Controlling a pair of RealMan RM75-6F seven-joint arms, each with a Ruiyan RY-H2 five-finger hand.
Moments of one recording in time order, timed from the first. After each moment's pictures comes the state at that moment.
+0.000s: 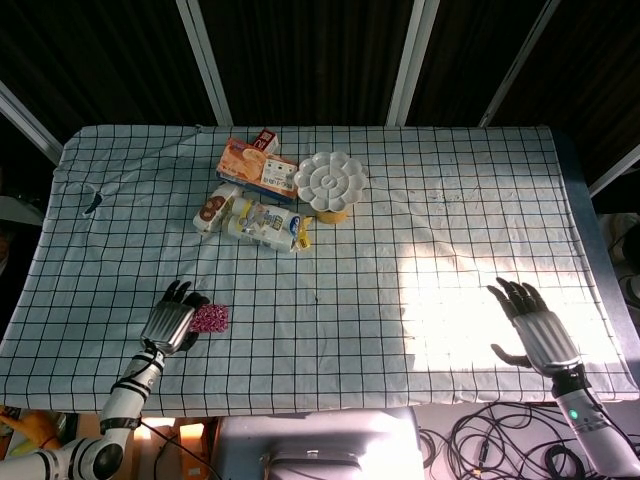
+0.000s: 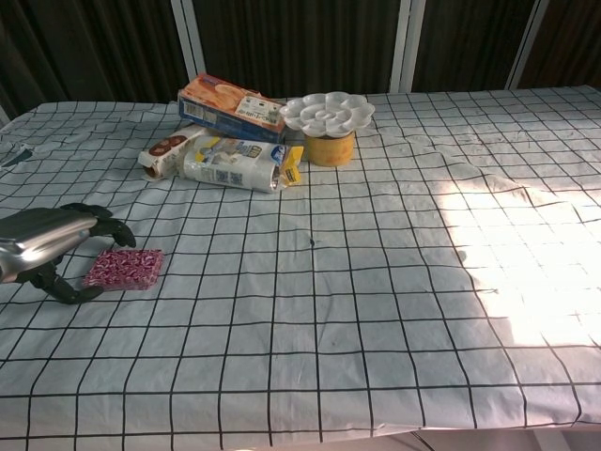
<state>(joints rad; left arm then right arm) -0.53 -1.53 -0.07 -1.43 1.13 1.01 0.47 0.26 -1.16 -0.01 -1.51 -1.52 1.24 0.05</state>
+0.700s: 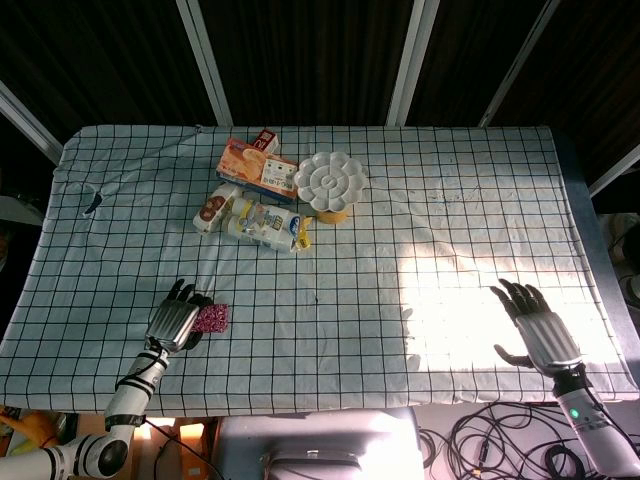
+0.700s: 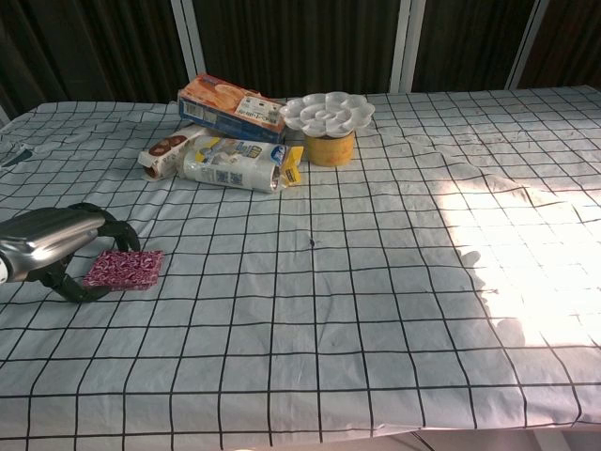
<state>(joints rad) -0.55 -1.55 -0.07 -1.42 1.10 1.00 0.48 0.26 -1.15 -0.01 -1.53 -1.49 1.21 0.03</state>
